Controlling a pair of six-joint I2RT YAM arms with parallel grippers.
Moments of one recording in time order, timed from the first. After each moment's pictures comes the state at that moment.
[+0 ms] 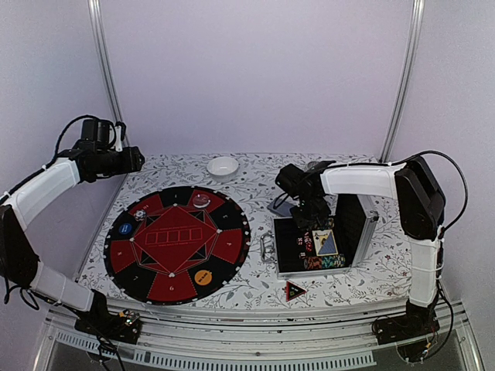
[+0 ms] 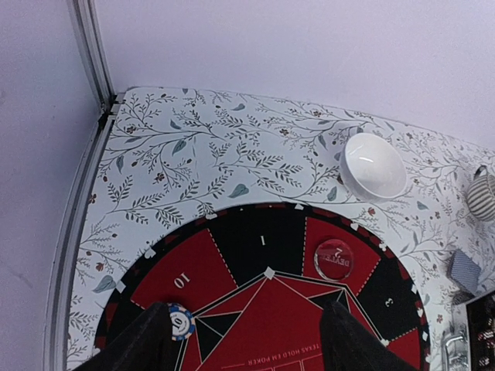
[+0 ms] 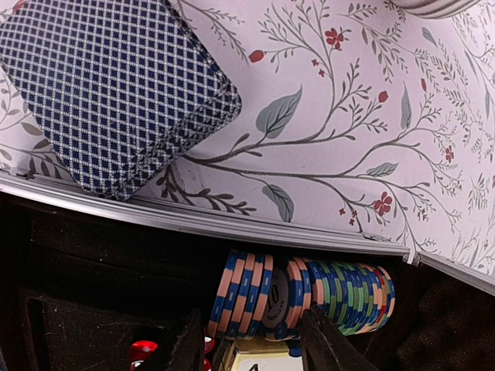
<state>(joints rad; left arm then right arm) -0.09 1.35 1.14 -0.40 0.01 -0.19 0.75 2.06 1.56 -0.90 0.41 0.37</state>
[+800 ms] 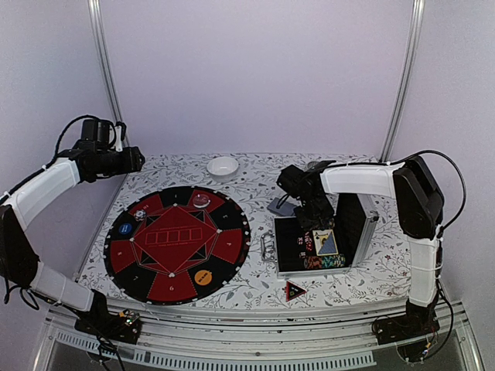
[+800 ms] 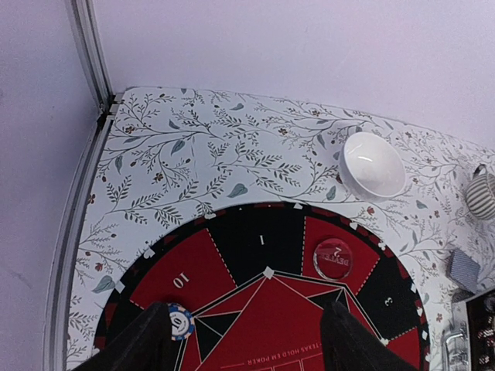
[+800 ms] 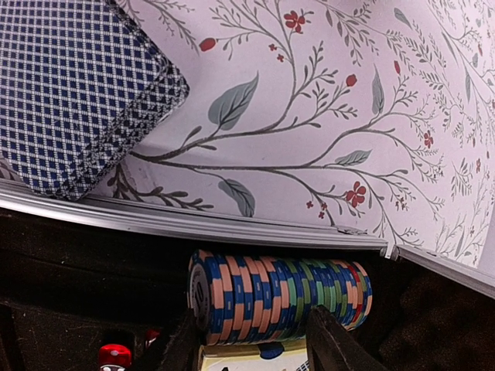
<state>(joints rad) -0.09 1.35 1.14 -0.40 0.02 -0.19 0.74 2.07 1.56 -0.94 0.46 0.40</state>
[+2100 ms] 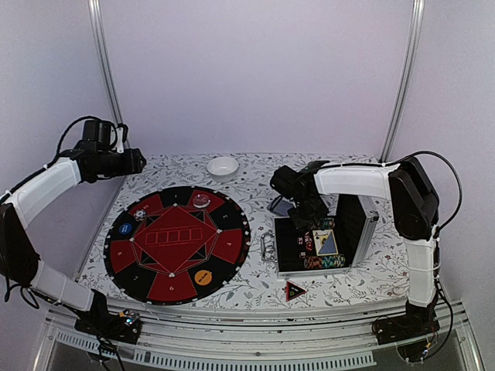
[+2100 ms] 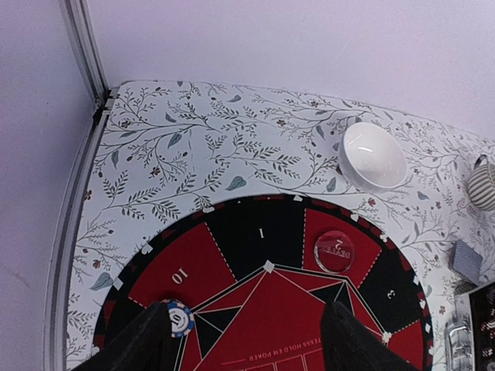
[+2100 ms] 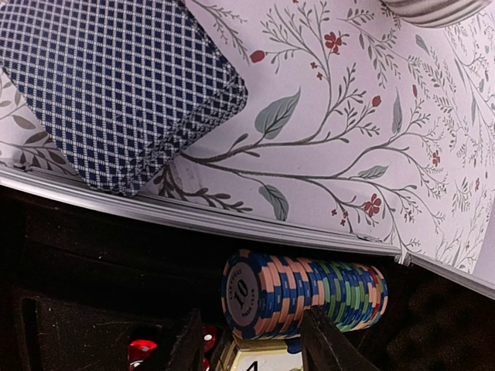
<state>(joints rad) -0.09 1.36 1.14 -0.41 0.03 -0.17 0.78 2.11 1.63 -0.97 0.47 0.36</state>
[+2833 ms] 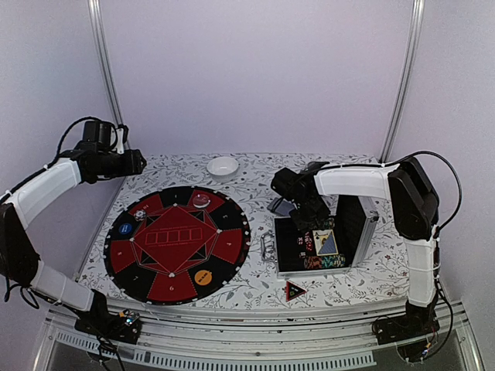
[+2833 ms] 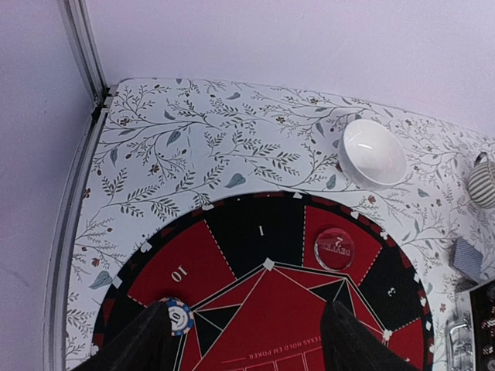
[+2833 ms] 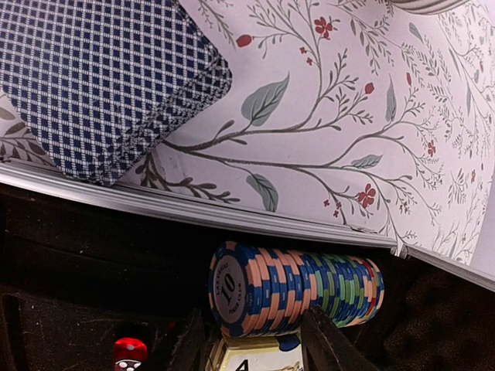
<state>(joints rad) -0.09 1.36 1.14 -0.41 0.04 -0.17 0.78 2.11 1.61 -0.98 0.48 0.37</state>
